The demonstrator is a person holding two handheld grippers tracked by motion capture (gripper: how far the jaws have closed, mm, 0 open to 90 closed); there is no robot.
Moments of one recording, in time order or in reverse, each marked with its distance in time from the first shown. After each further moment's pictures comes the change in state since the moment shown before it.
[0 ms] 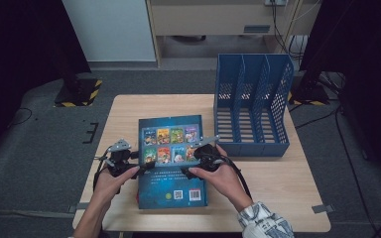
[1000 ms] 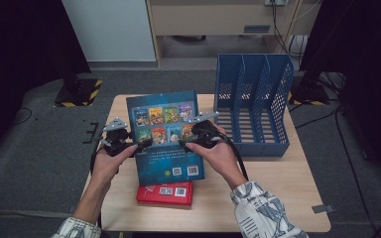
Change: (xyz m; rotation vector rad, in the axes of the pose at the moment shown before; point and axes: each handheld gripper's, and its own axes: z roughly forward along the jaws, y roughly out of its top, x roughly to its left) left arm 0.011 0.063 -0.014 -0.093 0.082 0.044; right arm -0.019 0.063 -0.017 -0.103 -0.086 -0.016
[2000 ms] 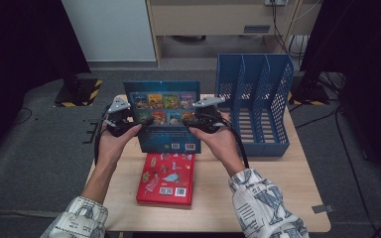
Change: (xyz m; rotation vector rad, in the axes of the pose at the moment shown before) left arm 0.008 0.050 0.013 -0.084 0.124 0.092; right arm -0.018 0.033 -0.014 -0.131 -0.088 -0.006
